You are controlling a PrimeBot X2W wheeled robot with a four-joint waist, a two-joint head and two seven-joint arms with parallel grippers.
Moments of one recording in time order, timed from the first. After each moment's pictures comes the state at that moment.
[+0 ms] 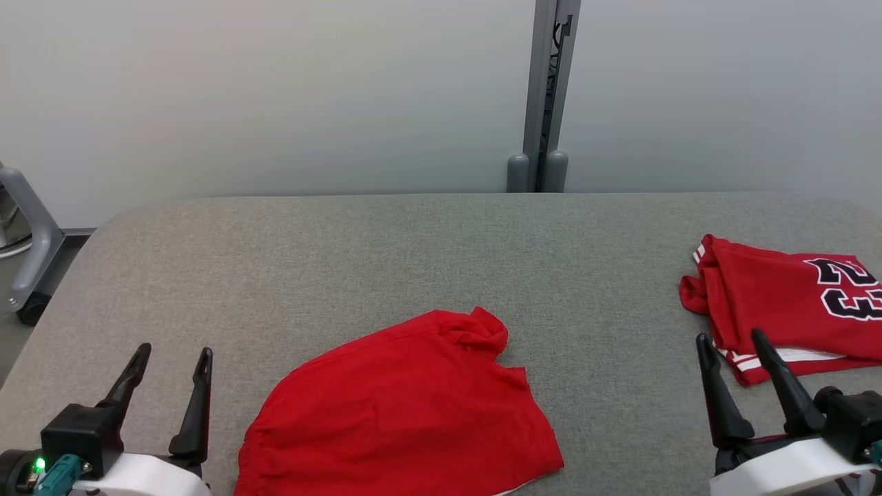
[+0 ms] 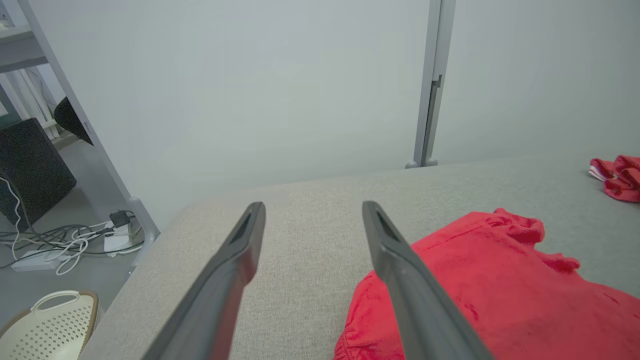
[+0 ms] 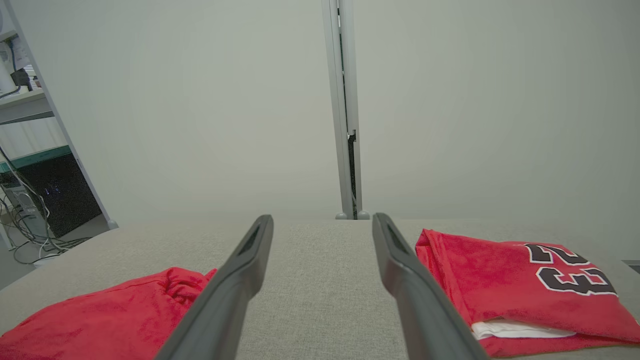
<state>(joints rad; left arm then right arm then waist) 0.07 0.58 -0.35 -0.15 -0.56 0.29 -0.03 0.06 -0.15 0.08 -0.02 0.32 0.13 -0.12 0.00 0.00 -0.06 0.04</state>
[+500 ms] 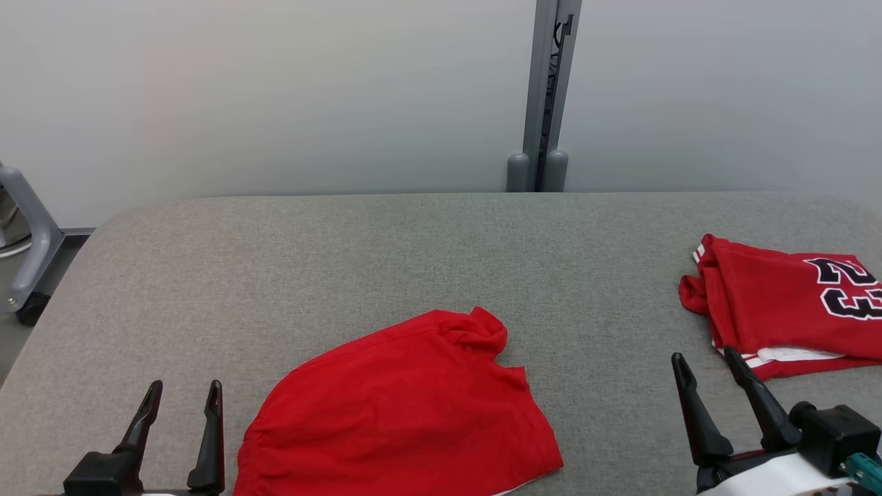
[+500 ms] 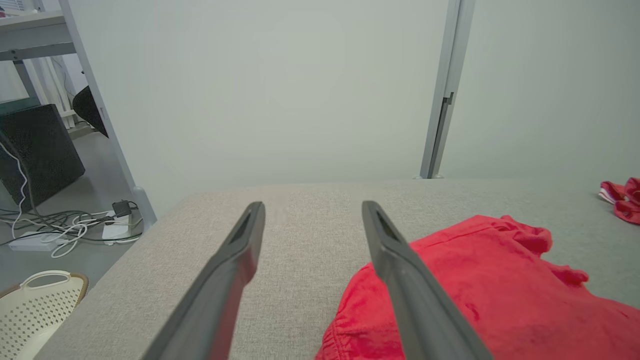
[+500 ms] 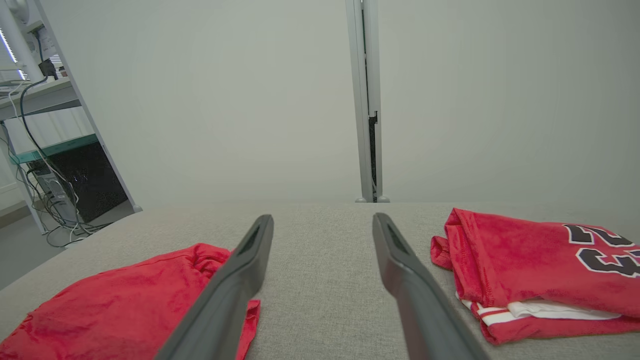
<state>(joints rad) 0.12 0.47 -0.35 -0.02 -0.54 0.29 -0.24 0.08 -0.16 0.16 0.01 0.34 0.13 -0.15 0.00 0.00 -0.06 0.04</state>
